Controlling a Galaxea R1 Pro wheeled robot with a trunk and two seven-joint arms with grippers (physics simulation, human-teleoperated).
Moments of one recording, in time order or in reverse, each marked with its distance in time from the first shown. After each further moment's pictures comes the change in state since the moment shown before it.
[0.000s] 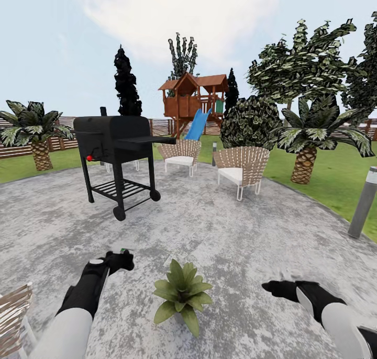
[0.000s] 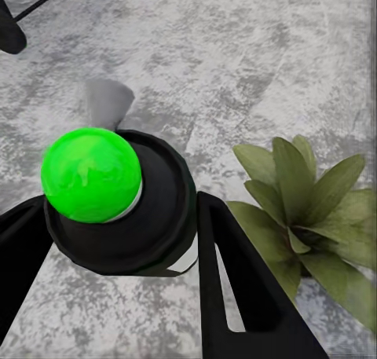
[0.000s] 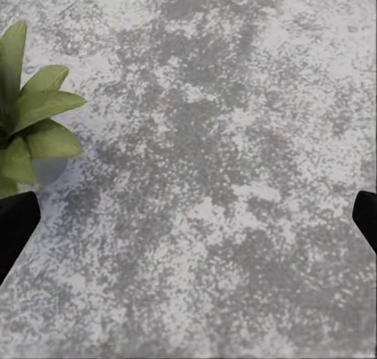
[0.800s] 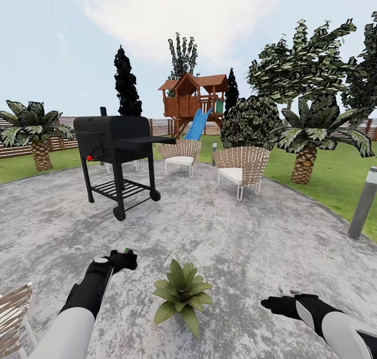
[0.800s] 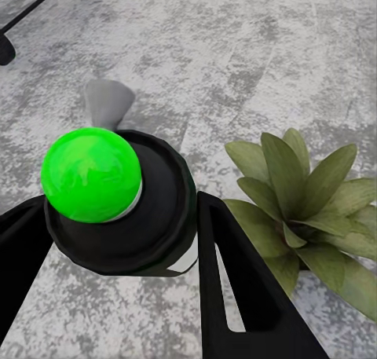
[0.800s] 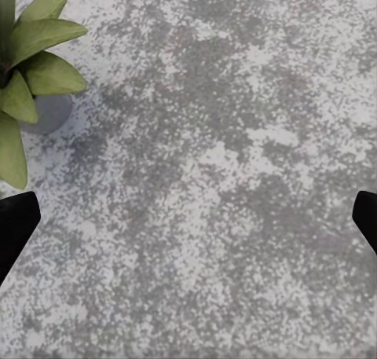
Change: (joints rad) left arm 0.000 0.001 -0.066 0.005 0.000 0.002 0.000; right arm 0.018 0.004 0.003 0.103 0.007 -0.002 0.001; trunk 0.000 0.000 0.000
